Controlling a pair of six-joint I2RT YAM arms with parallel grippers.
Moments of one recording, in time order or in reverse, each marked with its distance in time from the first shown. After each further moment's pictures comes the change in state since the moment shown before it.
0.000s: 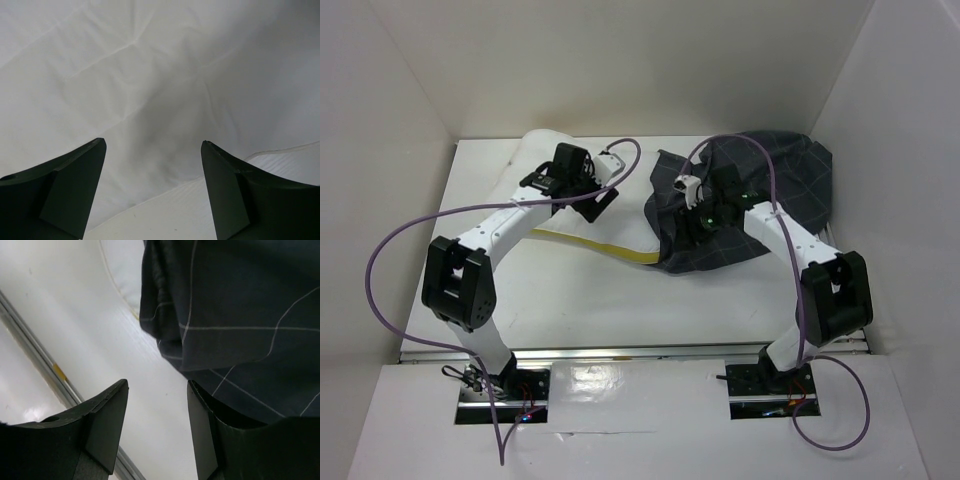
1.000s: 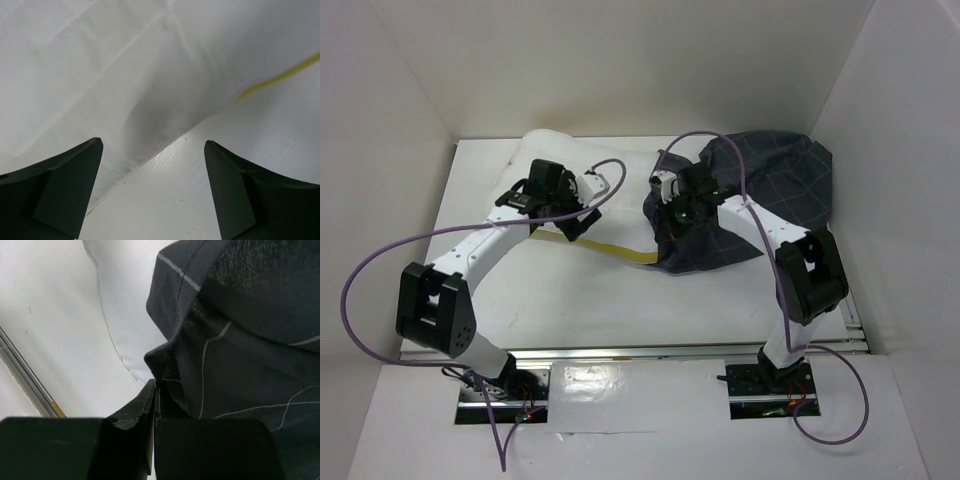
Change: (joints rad) left arm 0.072 -0.175 -0.207 0.016 0.120 0.134; right arm 0.112 0.170 0.093 0.177 0.064 0.127
